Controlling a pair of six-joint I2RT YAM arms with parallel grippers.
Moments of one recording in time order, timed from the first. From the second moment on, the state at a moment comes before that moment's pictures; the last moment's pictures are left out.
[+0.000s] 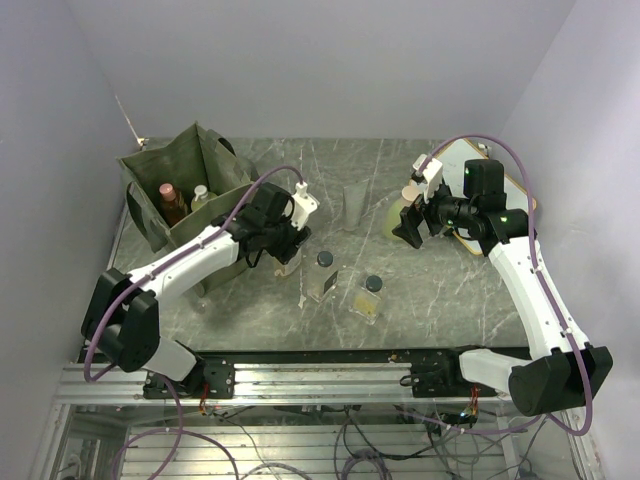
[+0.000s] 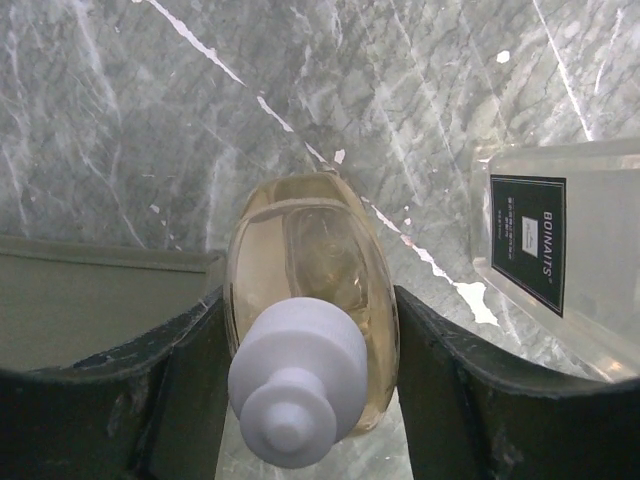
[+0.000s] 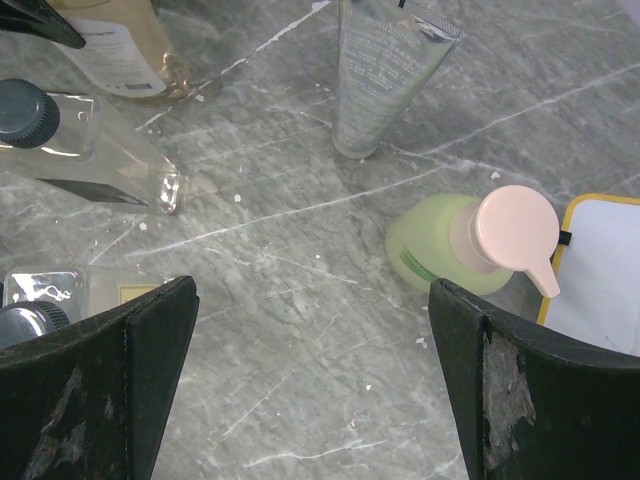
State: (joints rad) left arm -0.62 1.46 1.07 -0.47 0.06 0.21; right arm 0.16 1.18 1.19 -0.69 -0.59 -0.53
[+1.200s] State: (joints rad) left arm -0.62 1.26 1.51 -0.84 0.24 0.42; right arm 0.16 1.25 1.25 -0.70 -0.58 -0.57
